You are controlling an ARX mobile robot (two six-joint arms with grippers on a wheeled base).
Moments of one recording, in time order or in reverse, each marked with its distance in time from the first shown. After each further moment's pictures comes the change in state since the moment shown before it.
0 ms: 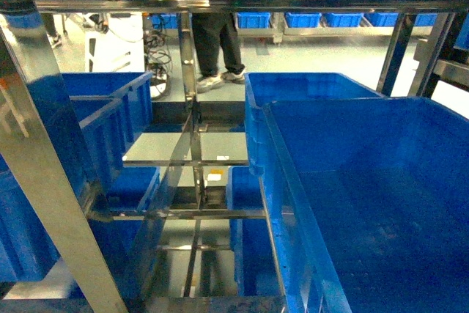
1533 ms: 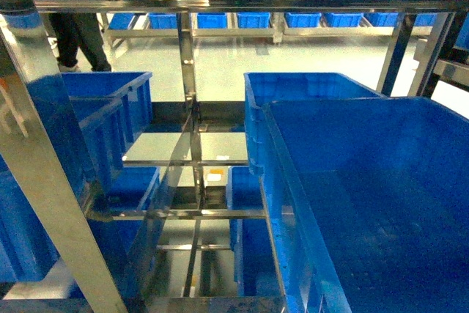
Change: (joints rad) left arm 0.000 0.000 0.000 0.000 0.000 0.000; right arm 0.000 0.000 0.000 0.000 0.000 0.000
